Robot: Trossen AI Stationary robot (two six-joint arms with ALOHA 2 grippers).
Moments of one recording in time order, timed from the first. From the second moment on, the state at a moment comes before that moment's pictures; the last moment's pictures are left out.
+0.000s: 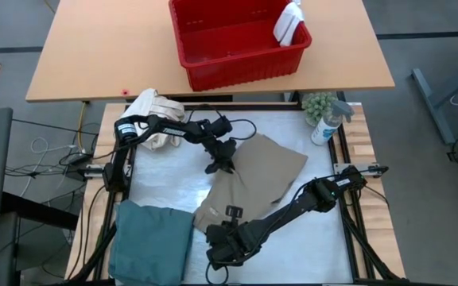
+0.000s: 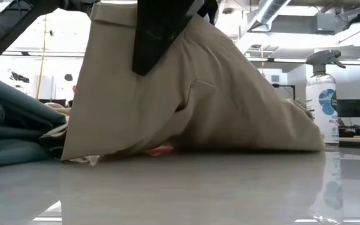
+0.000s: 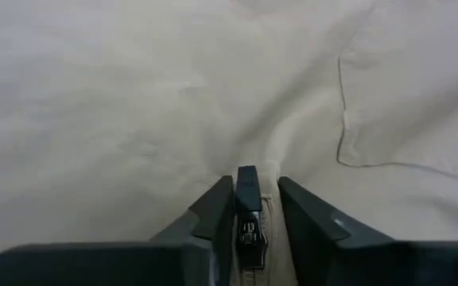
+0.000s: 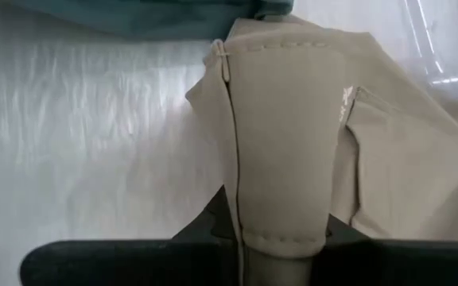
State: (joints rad) left arm 0.43 2.08 1.21 -0.14 0.79 0.51; right arm 0.52 2.43 2.35 -1.20 0.44 0.63
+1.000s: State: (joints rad) left arm 0.37 2.06 1.30 -0.03 0.99 0.57; right arm 0.53 2.43 2.35 -1.20 0.41 0.63
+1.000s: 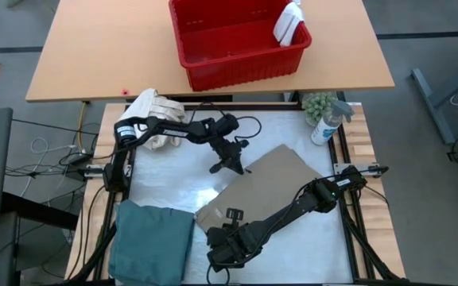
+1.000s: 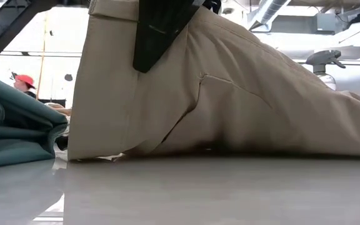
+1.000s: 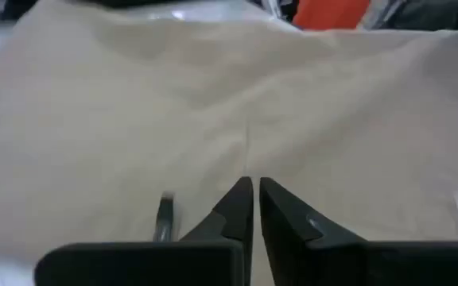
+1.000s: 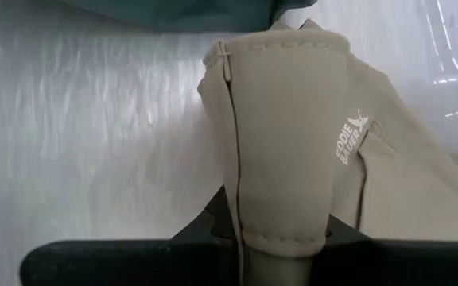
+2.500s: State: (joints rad) left arm 0.33 2.27 1.31 0.00 0.74 0.44; right arm 0.54 2.34 2.35 -1.57 0.63 1.78
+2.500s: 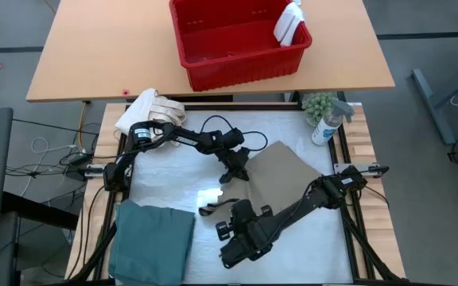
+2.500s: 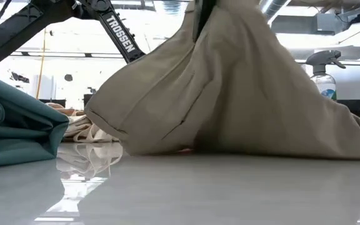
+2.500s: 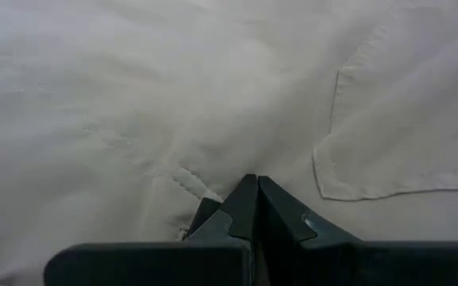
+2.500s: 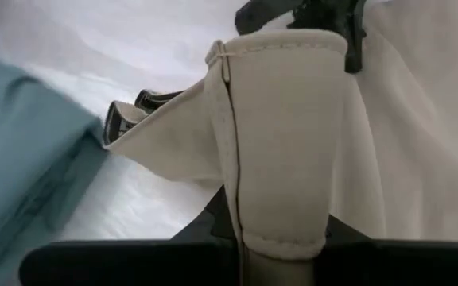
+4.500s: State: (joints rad) left arm 0.37 2.27 1.28 0.00 0.70 0.25; right arm 0.23 1.73 1.46 -1.57 0.60 1.68
